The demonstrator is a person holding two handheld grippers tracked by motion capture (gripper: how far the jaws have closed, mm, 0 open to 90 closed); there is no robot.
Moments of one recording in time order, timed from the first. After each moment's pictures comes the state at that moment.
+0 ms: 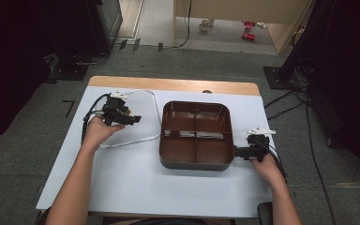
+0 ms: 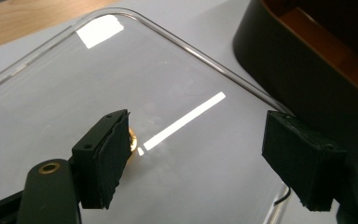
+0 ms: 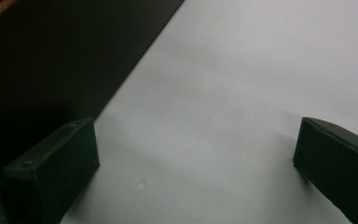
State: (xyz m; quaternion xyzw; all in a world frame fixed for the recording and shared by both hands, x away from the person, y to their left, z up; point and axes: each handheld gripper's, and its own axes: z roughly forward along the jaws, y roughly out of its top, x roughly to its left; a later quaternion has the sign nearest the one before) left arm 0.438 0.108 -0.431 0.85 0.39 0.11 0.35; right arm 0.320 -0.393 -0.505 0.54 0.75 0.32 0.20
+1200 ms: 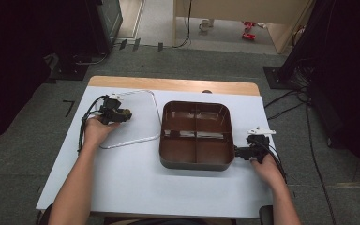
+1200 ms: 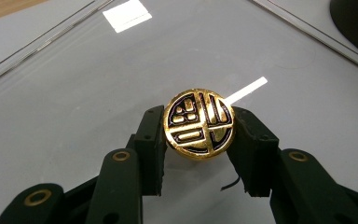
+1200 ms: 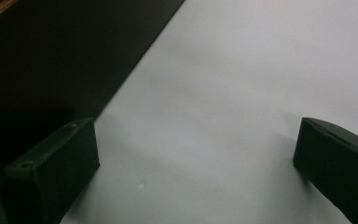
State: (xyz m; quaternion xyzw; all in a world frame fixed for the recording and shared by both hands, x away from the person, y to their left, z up) left arm 0.462 0.130 -0.470 0.84 0.42 0.13 0.31; right arm 0.320 -0.392 -0.505 0.54 0.75 0.32 0.21
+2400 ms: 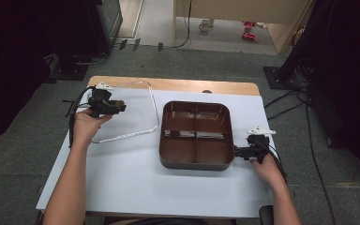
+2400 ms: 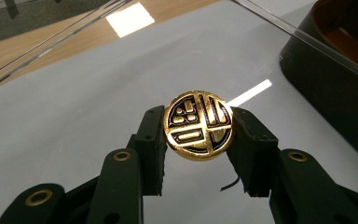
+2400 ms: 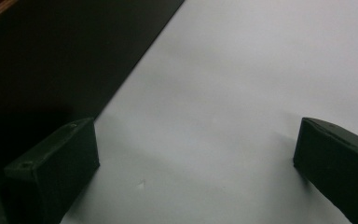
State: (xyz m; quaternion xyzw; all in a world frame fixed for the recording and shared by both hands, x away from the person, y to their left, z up) left arm 0.443 0.143 -0.401 0.82 0.42 0.14 0.36; right arm 0.320 -0.393 -0.505 0.54 0.75 0.32 0.21
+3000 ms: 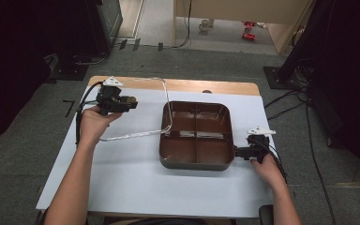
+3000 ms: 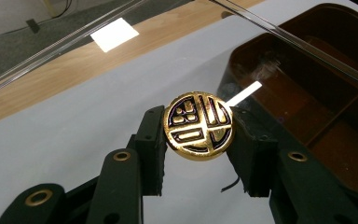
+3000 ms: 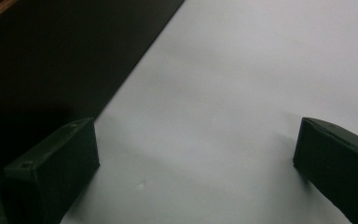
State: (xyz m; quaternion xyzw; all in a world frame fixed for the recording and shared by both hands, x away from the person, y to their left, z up) left arm 0.421 0.096 -0.368 0.83 0.37 0.14 0.39; right arm 0.320 -0.393 -0.505 0.54 0.75 0.32 0.20
